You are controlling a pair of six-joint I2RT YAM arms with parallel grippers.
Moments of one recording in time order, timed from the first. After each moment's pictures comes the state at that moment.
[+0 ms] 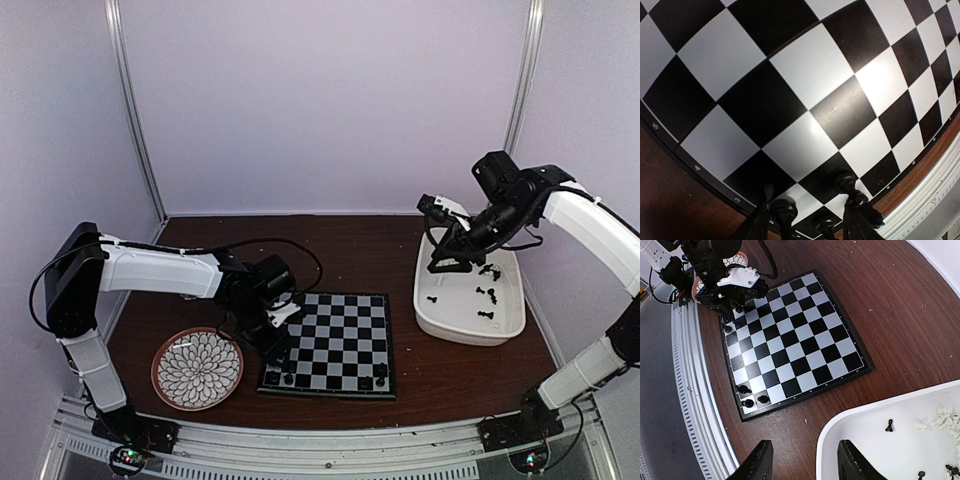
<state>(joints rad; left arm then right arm) -0.91 1.79 1.17 -0.77 0.24 -0.23 0.37 1.42 1.45 -1.14 -0.57 -0.57</state>
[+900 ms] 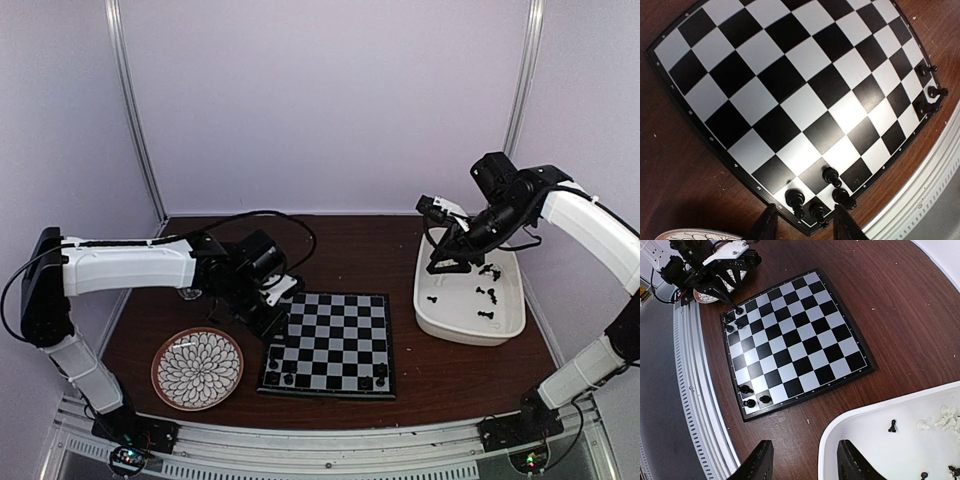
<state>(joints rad) -0.91 1.66 1.20 -0.77 0.18 -0.23 0.37 1.43 1.45 -1.14 -0.58 -0.57</state>
